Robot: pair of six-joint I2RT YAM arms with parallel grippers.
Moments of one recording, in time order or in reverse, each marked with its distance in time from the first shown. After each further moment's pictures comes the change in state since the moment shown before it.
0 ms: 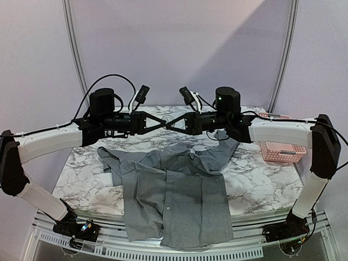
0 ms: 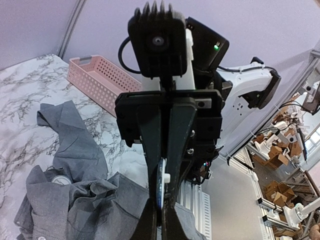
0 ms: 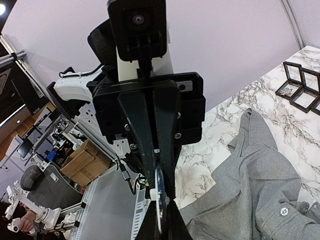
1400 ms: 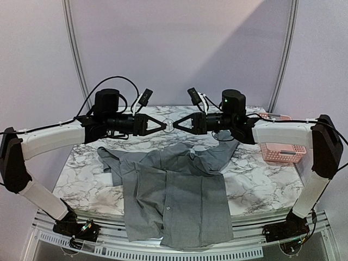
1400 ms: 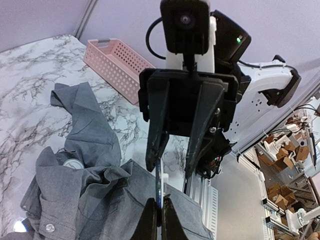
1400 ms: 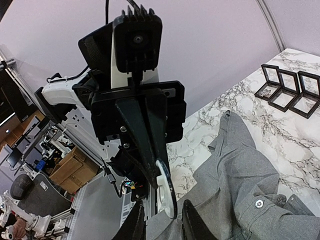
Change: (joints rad) left arm 0.013 0.040 0.045 -0.139 -0.048 0.044; right arm -0.048 -0.019 -0.075 0.057 0.018 -0.012
